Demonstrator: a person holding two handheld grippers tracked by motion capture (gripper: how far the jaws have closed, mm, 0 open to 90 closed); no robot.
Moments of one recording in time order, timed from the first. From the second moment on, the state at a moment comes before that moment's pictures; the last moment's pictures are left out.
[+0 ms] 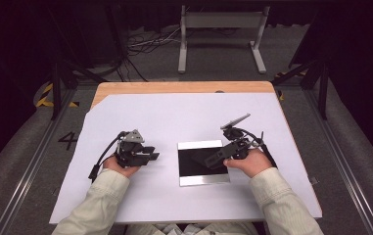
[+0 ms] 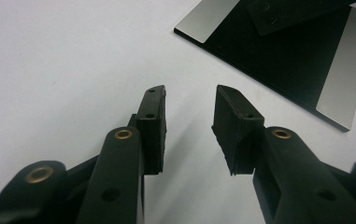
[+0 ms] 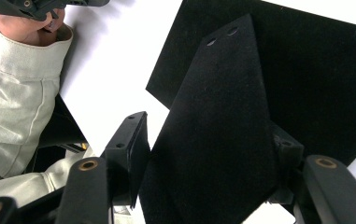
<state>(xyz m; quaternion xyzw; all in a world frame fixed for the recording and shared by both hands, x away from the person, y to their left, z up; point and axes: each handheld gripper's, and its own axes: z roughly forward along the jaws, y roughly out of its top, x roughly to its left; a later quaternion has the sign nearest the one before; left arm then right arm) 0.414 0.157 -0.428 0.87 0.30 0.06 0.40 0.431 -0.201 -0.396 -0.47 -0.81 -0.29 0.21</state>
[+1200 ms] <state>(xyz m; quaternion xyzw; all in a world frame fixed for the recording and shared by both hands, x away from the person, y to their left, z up) 0.414 0.156 -0.428 0.87 0.29 0.06 0.40 0.426 -0.199 -0.389 -0.46 -0.81 -0.29 0.20</state>
